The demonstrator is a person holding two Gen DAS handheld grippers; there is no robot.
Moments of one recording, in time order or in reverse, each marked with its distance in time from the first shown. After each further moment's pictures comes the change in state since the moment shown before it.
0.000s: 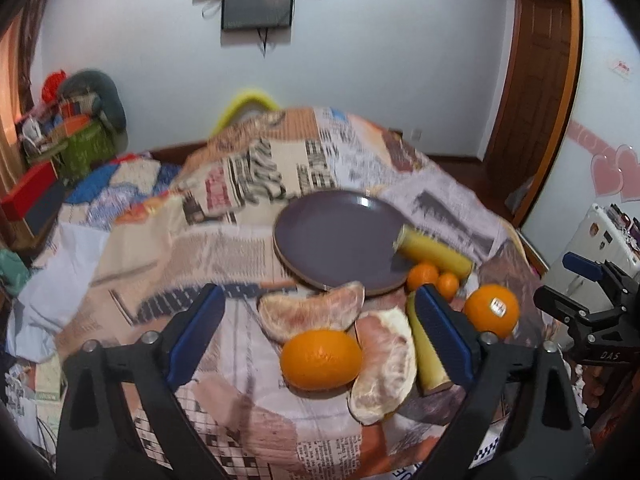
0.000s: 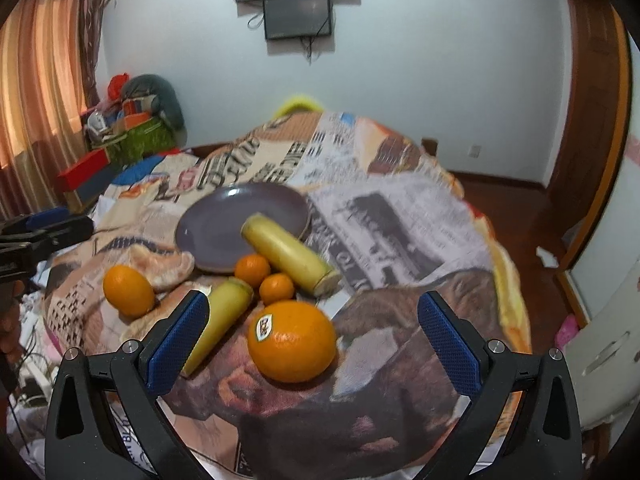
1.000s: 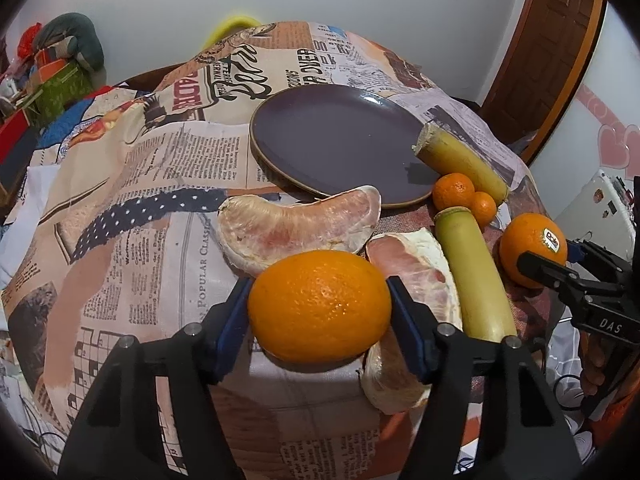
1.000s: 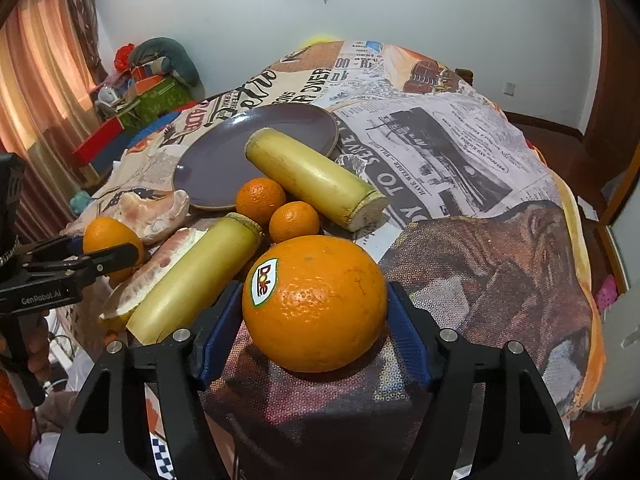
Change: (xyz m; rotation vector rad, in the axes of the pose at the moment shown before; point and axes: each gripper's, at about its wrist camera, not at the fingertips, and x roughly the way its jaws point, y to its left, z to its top) left arm 0.072 0.004 -0.040 -0.022 0.238 -0.042; right arm 0.062 -0.004 -0.023 0.059 0.190 0.135
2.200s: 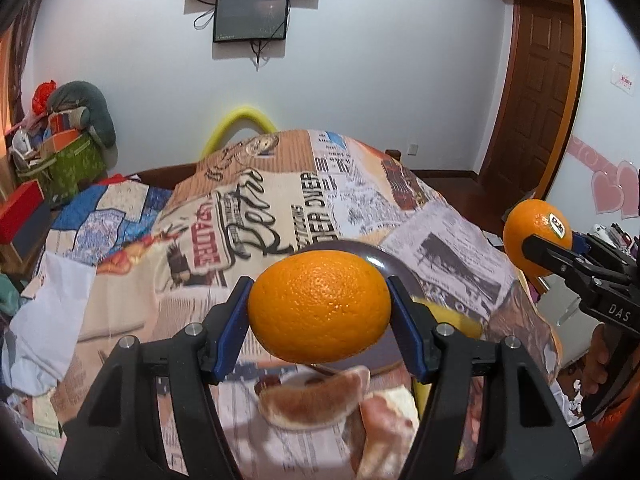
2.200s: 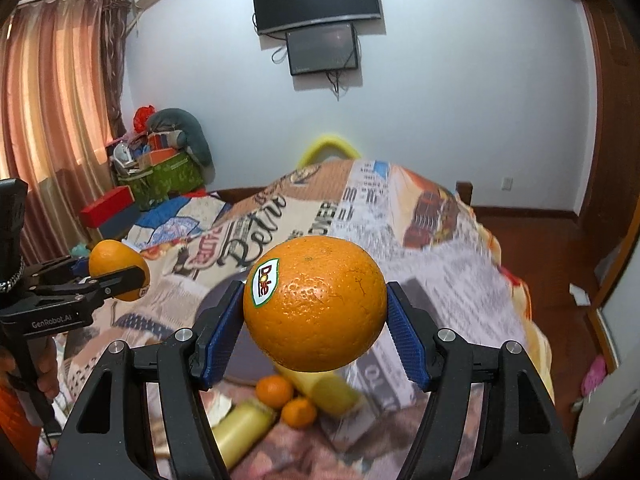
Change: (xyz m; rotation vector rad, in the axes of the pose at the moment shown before) left arm -0.064 -0.002 0.102 0.039 -0.309 0.026; right arm -0.048 0.019 0.102 -0.101 -0.329 -0.022
